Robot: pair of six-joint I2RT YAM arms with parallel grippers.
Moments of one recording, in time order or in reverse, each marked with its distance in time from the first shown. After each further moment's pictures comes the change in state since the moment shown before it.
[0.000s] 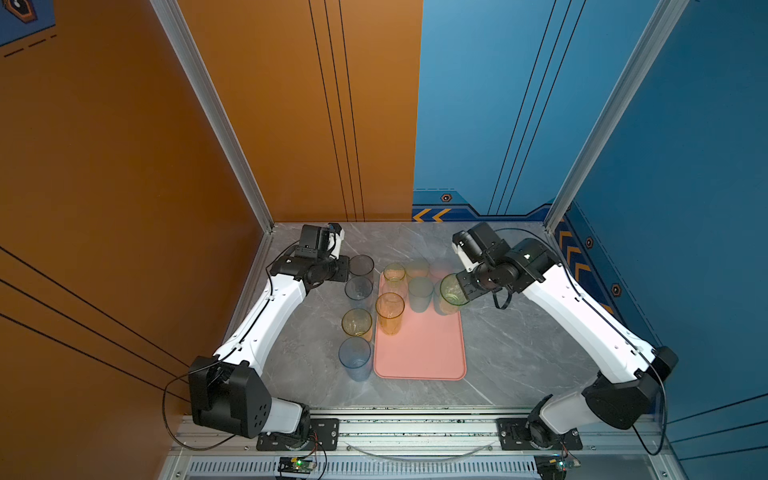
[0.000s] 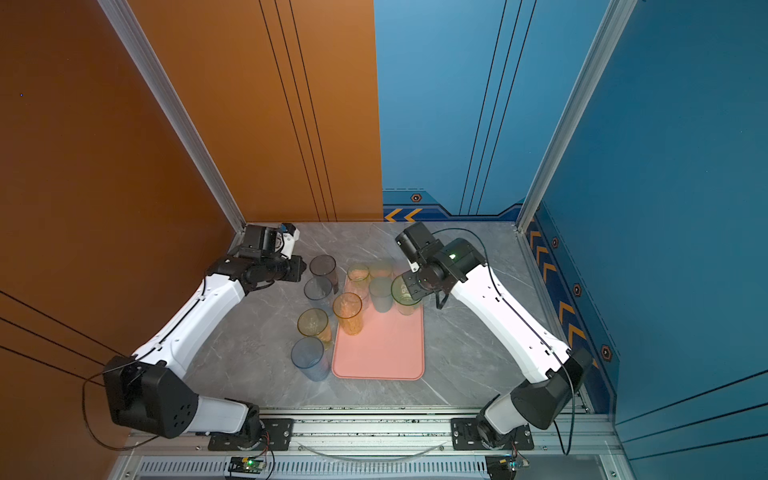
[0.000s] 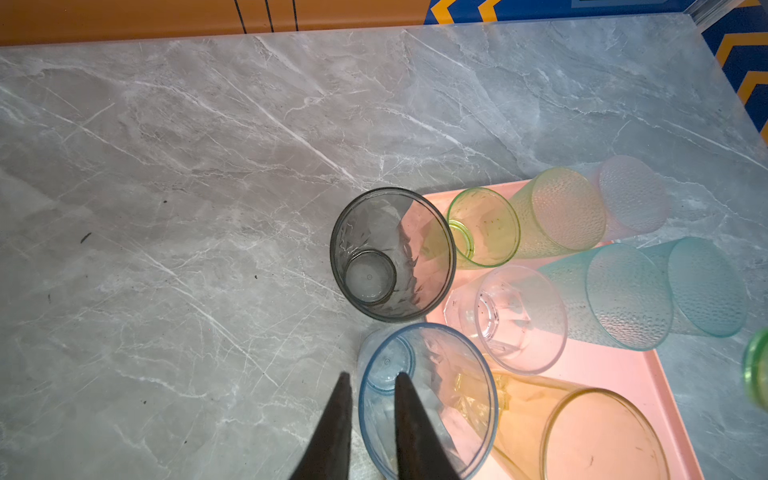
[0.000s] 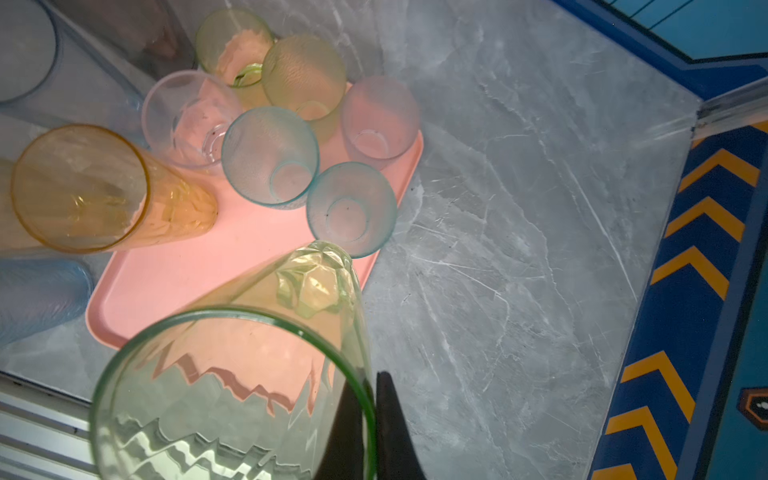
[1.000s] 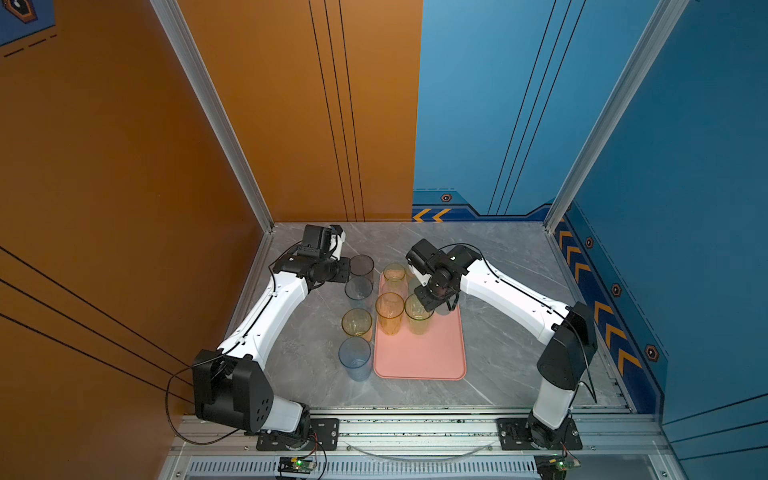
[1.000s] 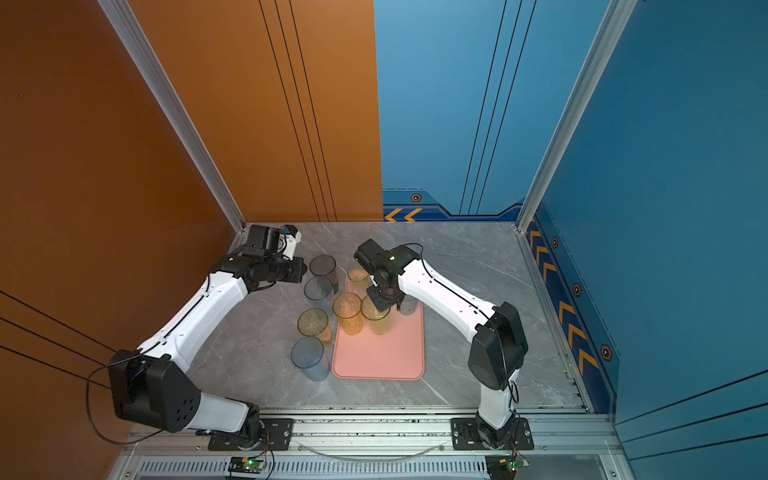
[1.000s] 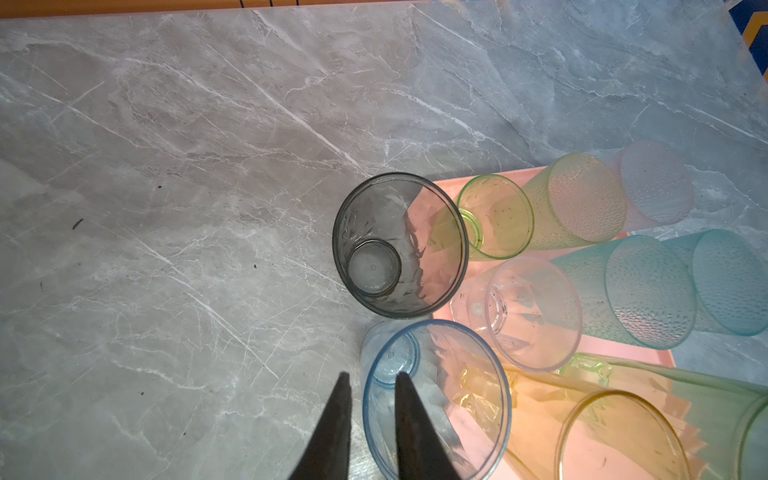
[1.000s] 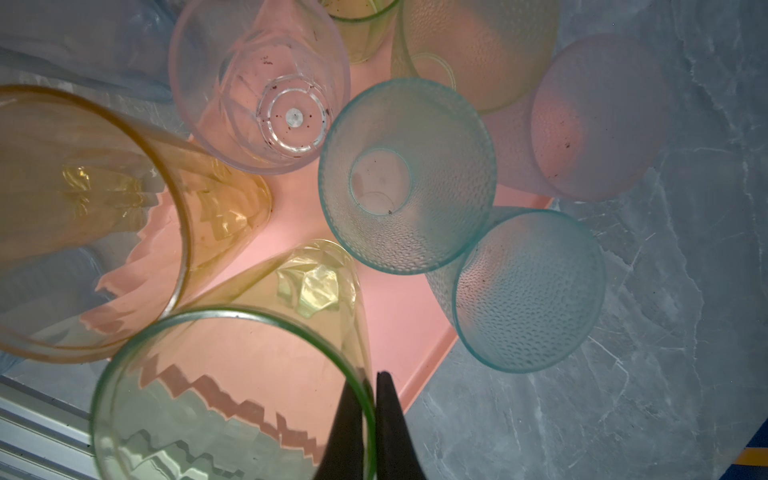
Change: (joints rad) left arm -0.001 0.026 0.005 -0.018 -0.007 0.000; right arm 0.073 0.290 0.000 0.142 -0.107 0.020
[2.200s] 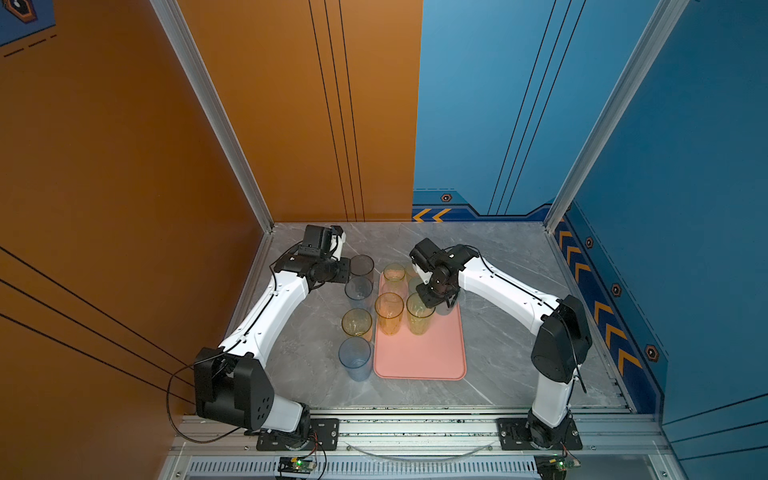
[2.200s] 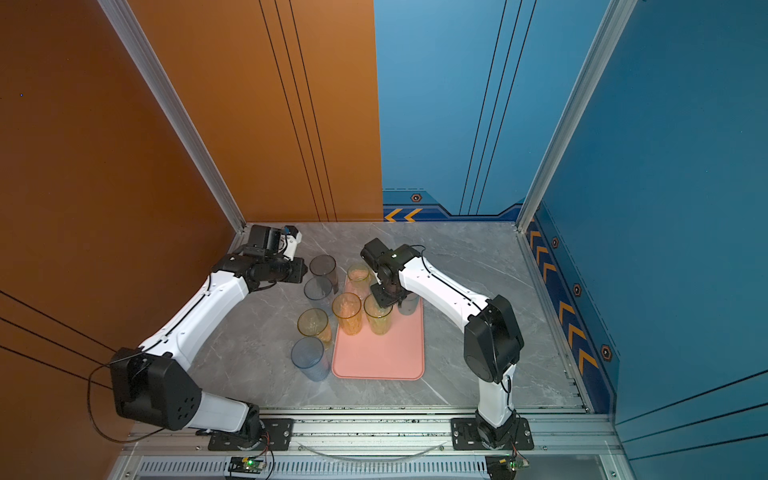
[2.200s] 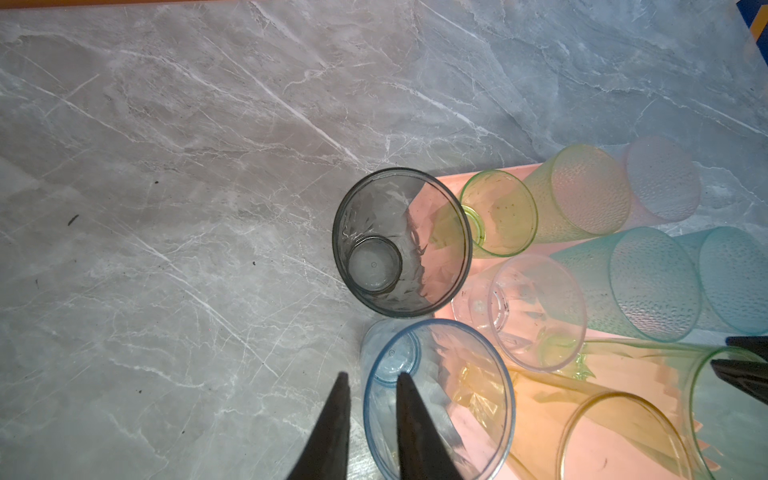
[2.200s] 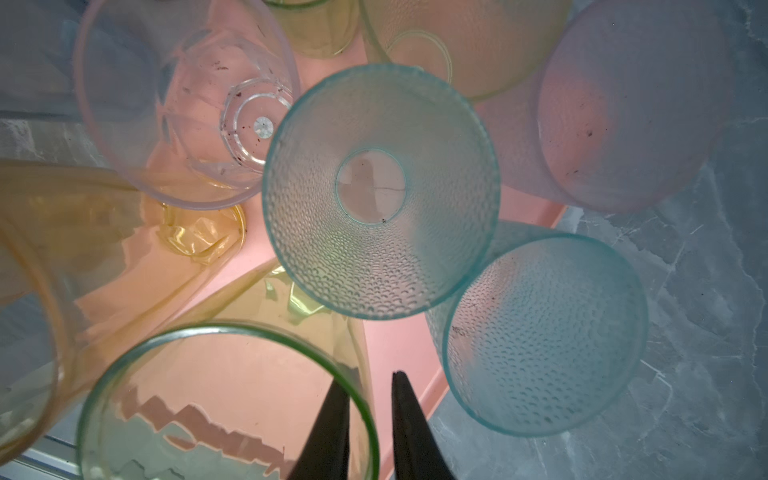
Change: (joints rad) left arm 0.000 0.009 0.001 -0.005 0.000 0.000; right arm -0.055 0.043 -0.038 0.056 -0.045 0.025
